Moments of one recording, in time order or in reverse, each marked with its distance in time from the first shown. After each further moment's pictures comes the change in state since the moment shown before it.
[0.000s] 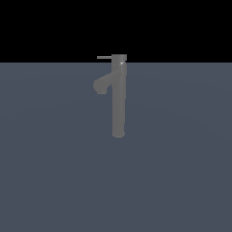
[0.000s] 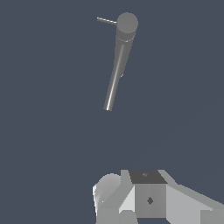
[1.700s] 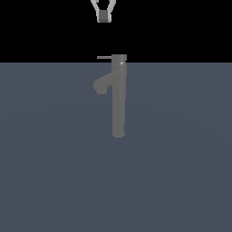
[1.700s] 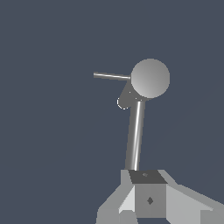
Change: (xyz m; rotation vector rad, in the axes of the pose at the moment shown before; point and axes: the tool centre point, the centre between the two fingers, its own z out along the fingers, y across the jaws) arm 0.167 -0.023 0.115 0.009 -0.019 0.133
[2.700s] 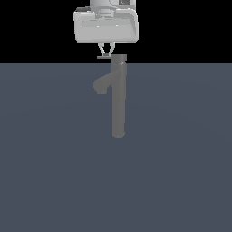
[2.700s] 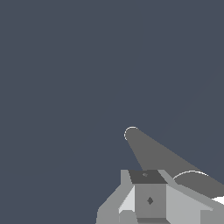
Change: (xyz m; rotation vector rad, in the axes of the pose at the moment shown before) arm 0.119 -0.016 0.074 0.002 -0.013 0.093
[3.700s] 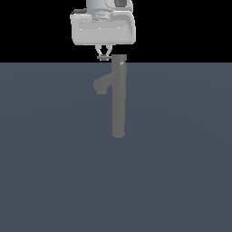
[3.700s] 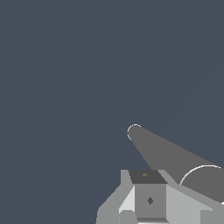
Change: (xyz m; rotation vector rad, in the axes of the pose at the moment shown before) arm -0.007 -0.008 0.006 0.000 -0.001 0.010
